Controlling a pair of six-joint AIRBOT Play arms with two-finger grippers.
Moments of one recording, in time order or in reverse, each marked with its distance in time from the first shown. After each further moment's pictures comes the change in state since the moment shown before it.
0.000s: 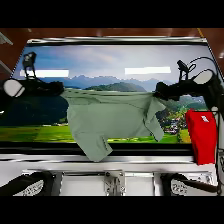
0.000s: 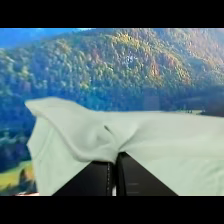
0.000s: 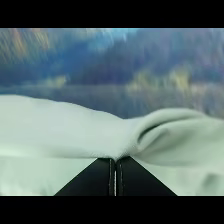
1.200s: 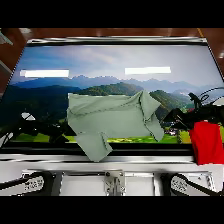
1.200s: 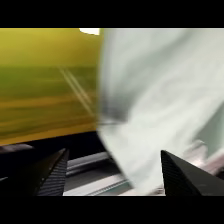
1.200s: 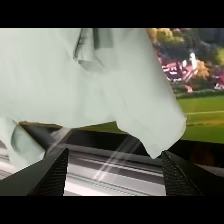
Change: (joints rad) left arm 0.297 -0.145 -0.550 -0.515 -0.276 0.383; right arm -0.352 0.128 -0.316 -0.037 0.353 -0.153
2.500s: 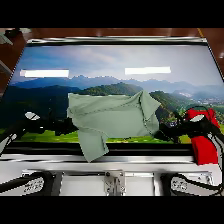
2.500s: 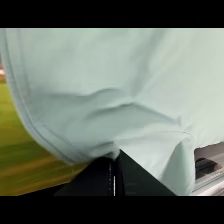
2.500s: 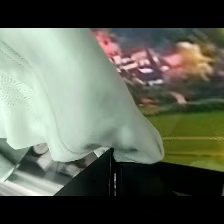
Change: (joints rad) left arm -0.090 0.061 0.005 -0.123 0.187 0.052; right arm 0.079 -0.092 -0.281 0.053 -0.280 -0.050
